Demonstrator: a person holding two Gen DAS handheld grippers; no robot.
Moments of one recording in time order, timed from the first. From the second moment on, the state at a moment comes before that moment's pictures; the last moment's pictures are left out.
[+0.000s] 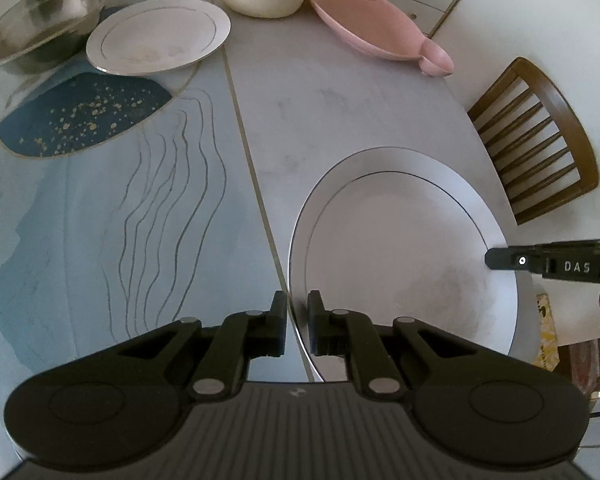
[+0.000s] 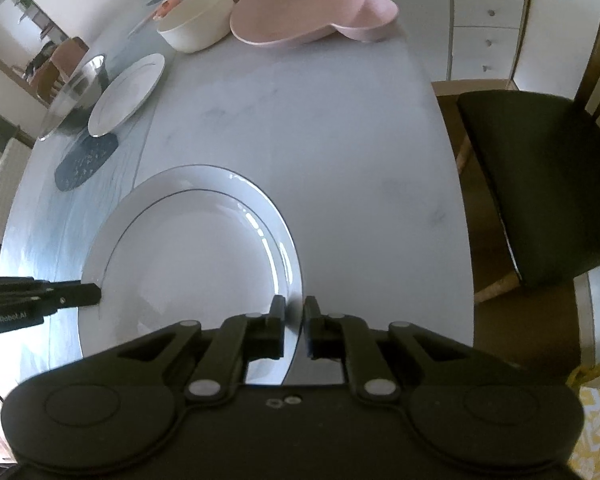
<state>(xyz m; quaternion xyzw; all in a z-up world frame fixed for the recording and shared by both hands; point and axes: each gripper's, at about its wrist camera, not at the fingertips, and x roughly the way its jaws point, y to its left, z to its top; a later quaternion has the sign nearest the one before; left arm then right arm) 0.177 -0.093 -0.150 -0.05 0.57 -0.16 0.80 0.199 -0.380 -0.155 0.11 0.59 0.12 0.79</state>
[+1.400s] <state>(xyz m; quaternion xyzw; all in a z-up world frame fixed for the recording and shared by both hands) 0.127 -0.011 -0.026 -0.03 0.39 -0.09 0.92 0.174 -0.248 -0.009 0.02 0.41 0.17 0.90</state>
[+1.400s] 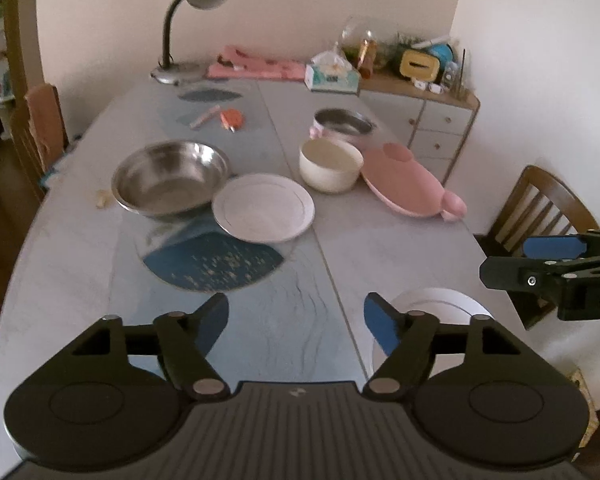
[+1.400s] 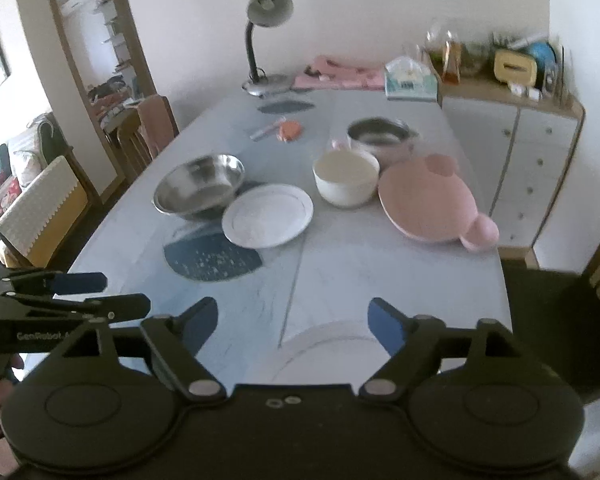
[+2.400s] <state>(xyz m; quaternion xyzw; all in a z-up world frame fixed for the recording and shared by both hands) 0.294 0.011 -0.099 -0.07 0.44 0.01 0.90 0.375 -0.210 -0.098 0.02 0.47 0.17 0.86</state>
